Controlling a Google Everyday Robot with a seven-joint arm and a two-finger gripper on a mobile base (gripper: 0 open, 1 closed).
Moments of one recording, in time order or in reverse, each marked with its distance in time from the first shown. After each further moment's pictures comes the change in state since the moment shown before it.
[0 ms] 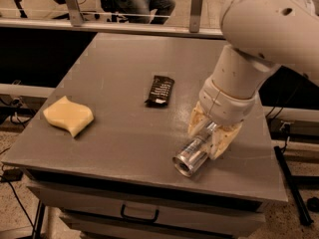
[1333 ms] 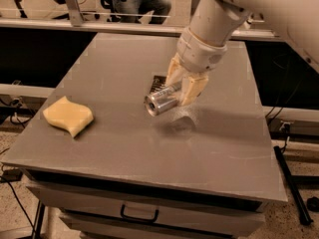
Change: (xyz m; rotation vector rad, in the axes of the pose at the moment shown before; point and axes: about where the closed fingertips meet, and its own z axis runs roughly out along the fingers) arm 0.025 -0.121 -0.040 0.134 -0.074 0.150
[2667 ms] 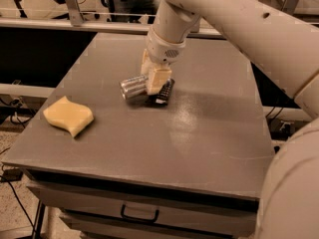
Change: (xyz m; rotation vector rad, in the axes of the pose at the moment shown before) arm -0.010 -0.100 0.050 0.068 0.017 0.177
